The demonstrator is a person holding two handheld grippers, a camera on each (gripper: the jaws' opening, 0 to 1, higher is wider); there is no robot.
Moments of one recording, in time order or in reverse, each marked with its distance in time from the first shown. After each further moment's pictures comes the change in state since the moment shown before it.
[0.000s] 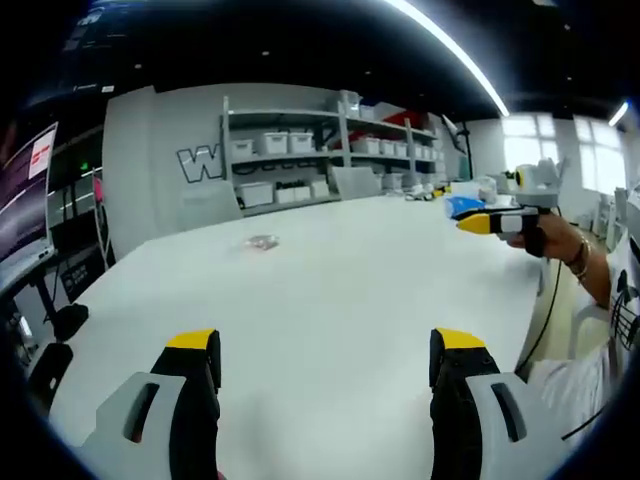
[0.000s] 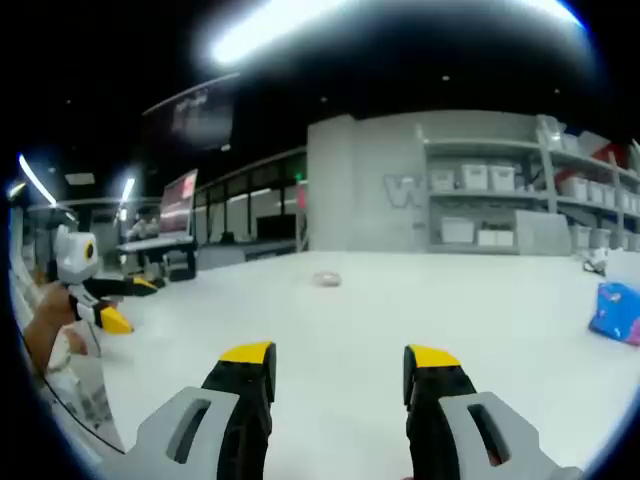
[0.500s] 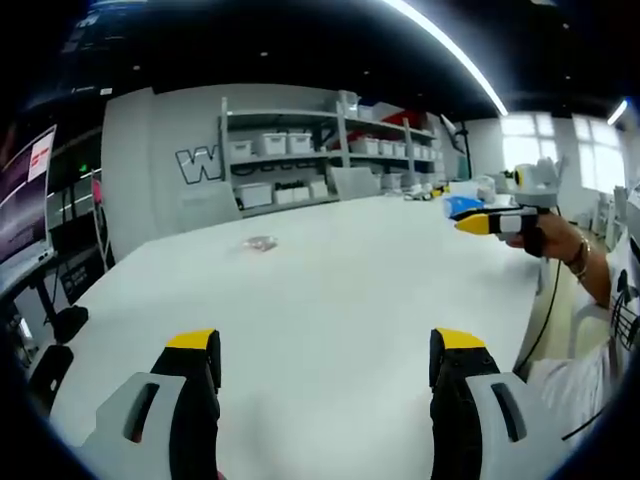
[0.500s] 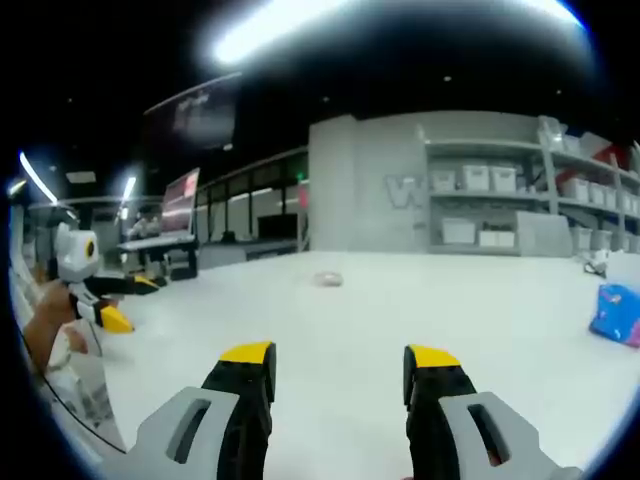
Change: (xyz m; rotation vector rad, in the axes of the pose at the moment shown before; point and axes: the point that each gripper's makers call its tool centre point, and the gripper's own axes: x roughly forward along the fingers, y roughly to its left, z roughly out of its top) left arm -0.001 -0.001 0.001 0.005 -0.001 -0.003; right arm 0.000 0.002 0.000 -0.006 0.002 0.005
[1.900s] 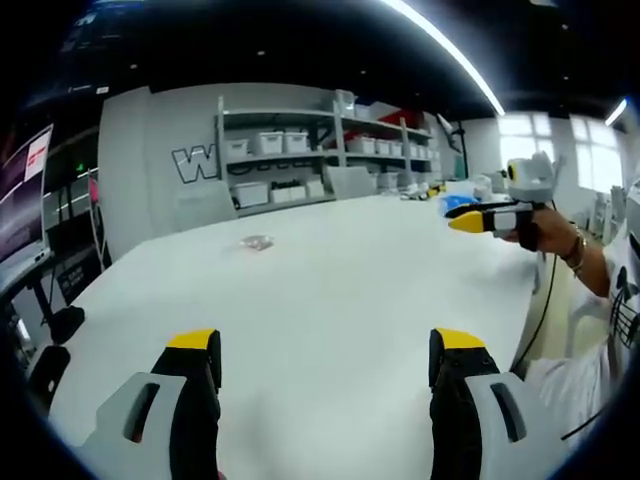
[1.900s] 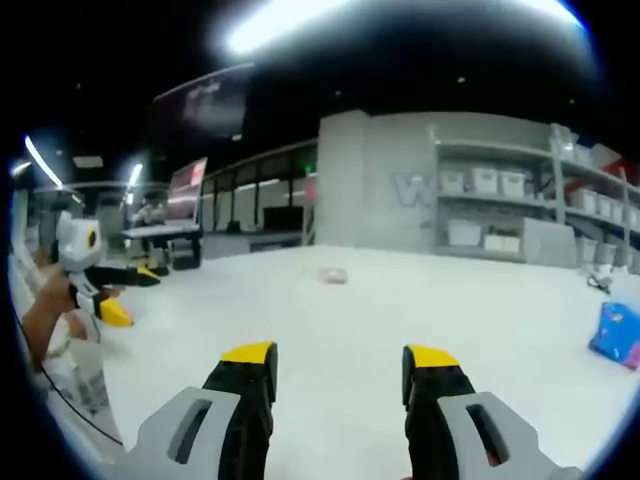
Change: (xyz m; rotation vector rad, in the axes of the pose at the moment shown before) left arm 0.001 -0.002 0.001 0.001 0.003 -0.016; right arm 0.007 0.006 0.004 -0.055 0.031 0.025
